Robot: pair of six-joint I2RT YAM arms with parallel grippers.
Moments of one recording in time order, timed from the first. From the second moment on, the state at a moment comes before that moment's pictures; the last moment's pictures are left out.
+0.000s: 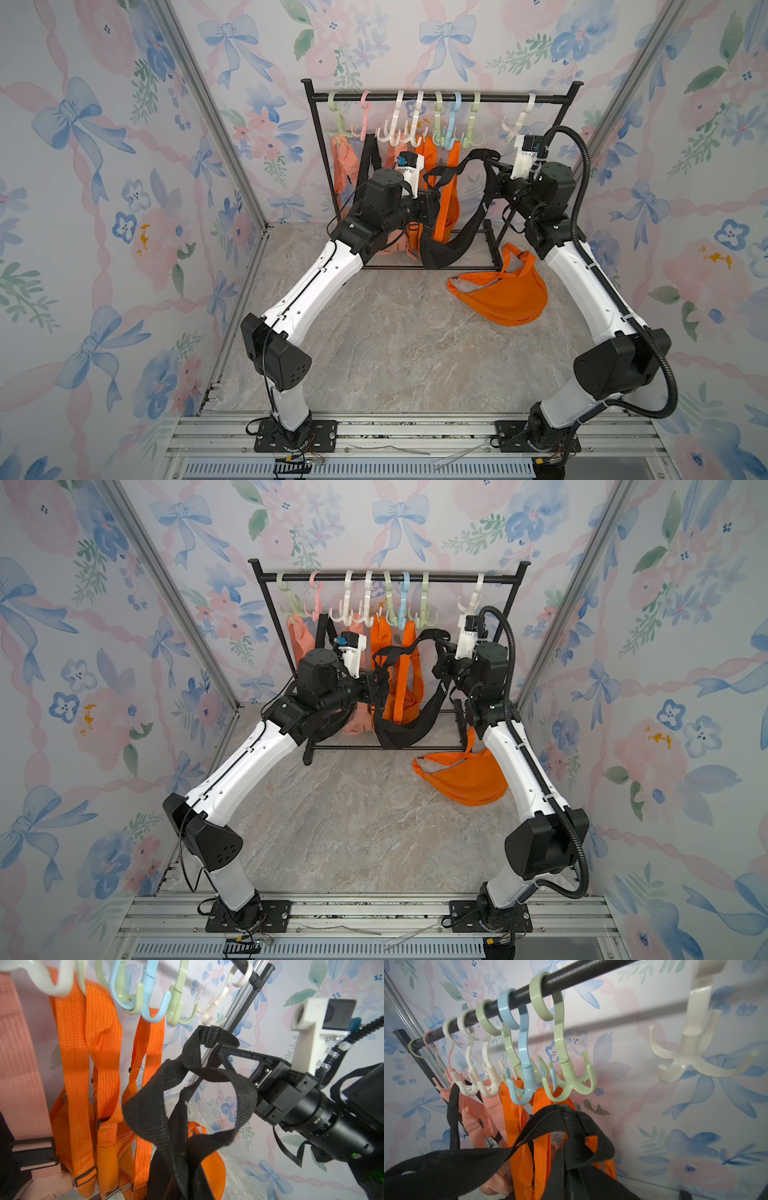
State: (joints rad) left arm -0.63 1.77 1.98 -0.37 0.16 -0.41; right arm 0.21 1.60 1.68 -0.04 -0.18 0.25
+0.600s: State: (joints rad) left arm -0.73 1.73 1.86 -0.37 0.17 -0.36; right arm 0.22 0.94 1.33 -0.23 0.13 0.11
